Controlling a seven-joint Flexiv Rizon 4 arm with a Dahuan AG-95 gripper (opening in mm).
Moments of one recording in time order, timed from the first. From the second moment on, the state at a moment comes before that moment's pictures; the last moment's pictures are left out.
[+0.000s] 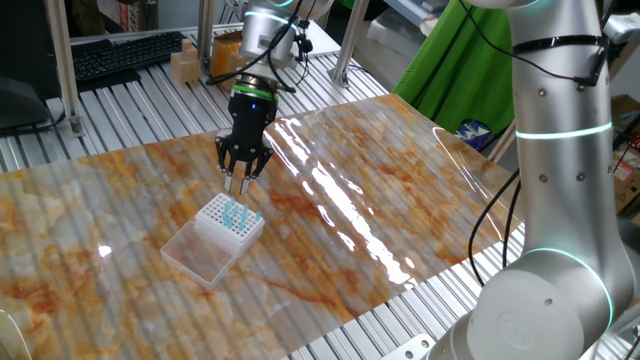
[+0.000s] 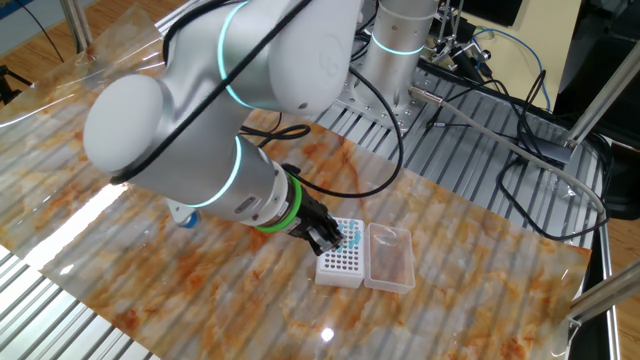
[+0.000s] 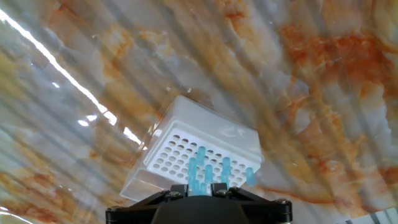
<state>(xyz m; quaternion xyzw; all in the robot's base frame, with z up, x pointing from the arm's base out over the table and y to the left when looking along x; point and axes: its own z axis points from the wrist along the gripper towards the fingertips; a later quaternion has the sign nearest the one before) 0.518 0.120 0.103 -0.25 -0.91 -0.13 0.29</state>
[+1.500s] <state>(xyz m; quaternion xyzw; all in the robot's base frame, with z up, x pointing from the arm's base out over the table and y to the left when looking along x) 0.564 0.032 0.105 -0.02 -1.00 -0.04 0.04</state>
